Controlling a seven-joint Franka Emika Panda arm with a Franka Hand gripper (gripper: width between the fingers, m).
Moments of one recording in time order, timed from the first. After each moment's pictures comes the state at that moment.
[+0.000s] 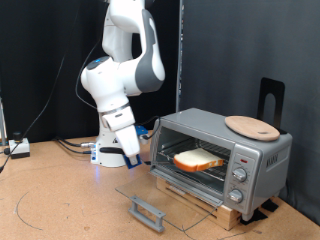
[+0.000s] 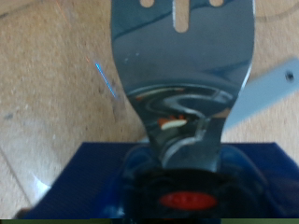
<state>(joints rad) -0.70 -0.27 0.47 -2.75 0.74 2.46 -1.49</state>
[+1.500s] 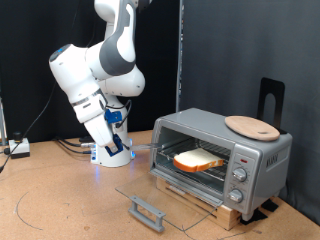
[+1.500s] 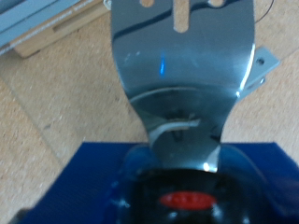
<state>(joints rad) -0.80 -0.30 0.36 -2.65 0.68 2.17 -1.44</state>
